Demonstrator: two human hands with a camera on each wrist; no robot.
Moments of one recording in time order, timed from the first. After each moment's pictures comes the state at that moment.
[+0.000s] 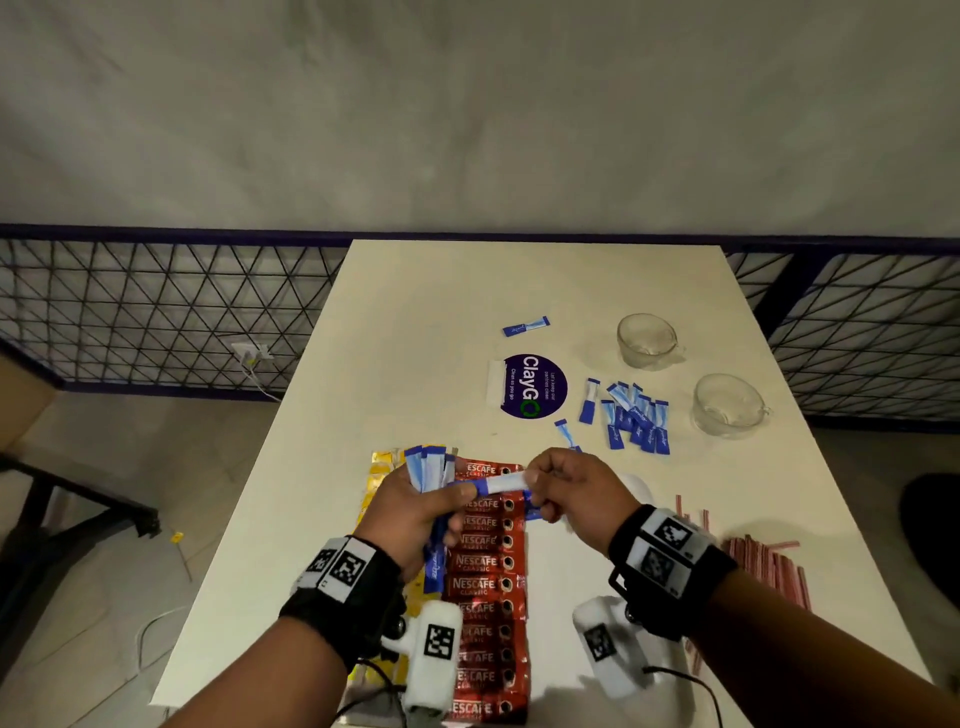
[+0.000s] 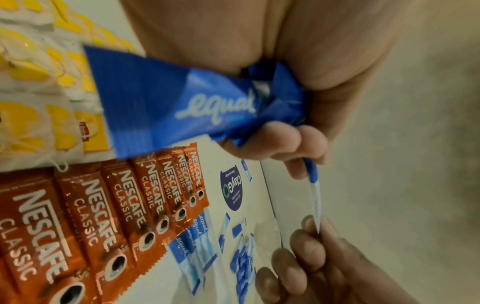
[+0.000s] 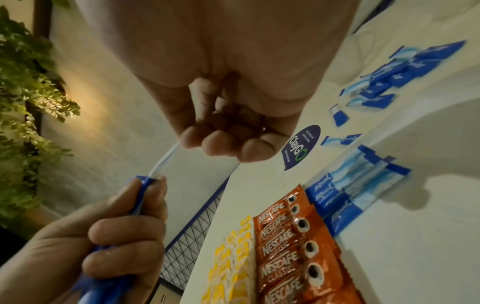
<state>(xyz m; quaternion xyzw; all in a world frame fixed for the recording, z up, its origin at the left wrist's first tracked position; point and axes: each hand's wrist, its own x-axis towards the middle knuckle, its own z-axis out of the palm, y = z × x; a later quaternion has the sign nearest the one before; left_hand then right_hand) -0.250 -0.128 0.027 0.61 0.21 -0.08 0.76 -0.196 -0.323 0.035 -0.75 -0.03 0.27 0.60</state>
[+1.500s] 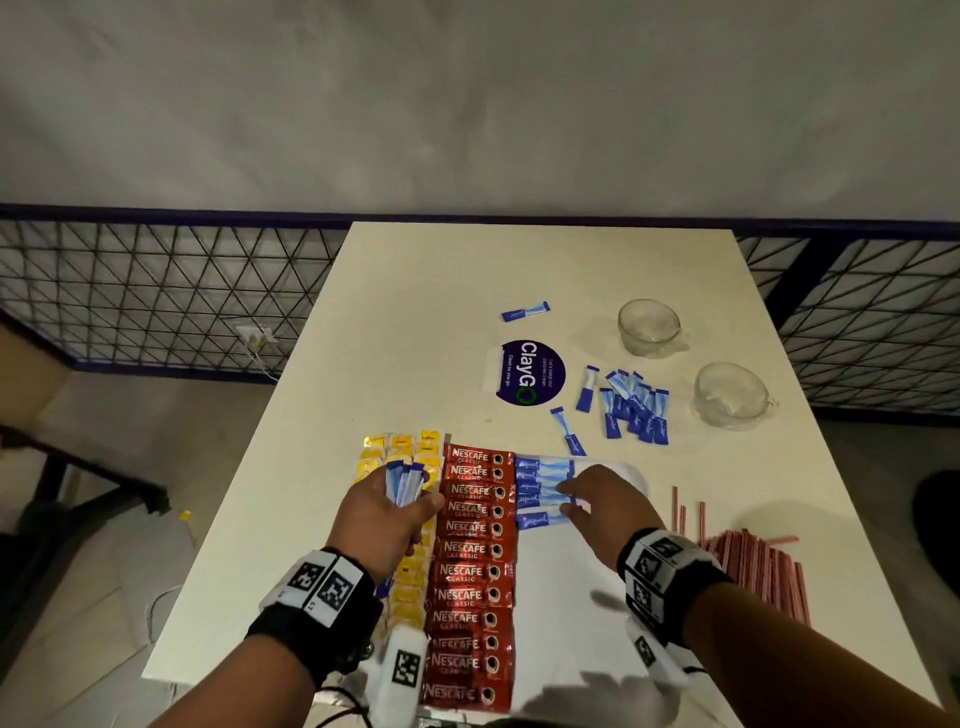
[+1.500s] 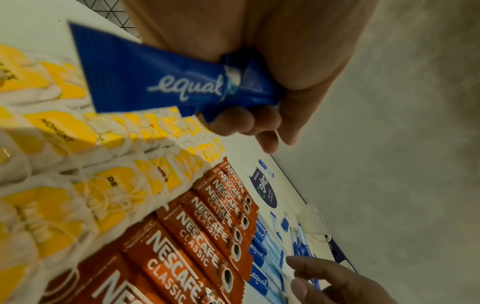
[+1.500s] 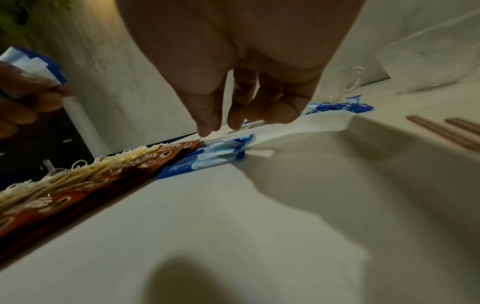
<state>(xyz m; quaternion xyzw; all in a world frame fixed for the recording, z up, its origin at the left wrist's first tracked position) -0.268 -0.122 0.016 0.79 0.26 -0.03 0.55 -0.188 -0.376 -0.048 -0.95 -0.12 0.20 0.21</state>
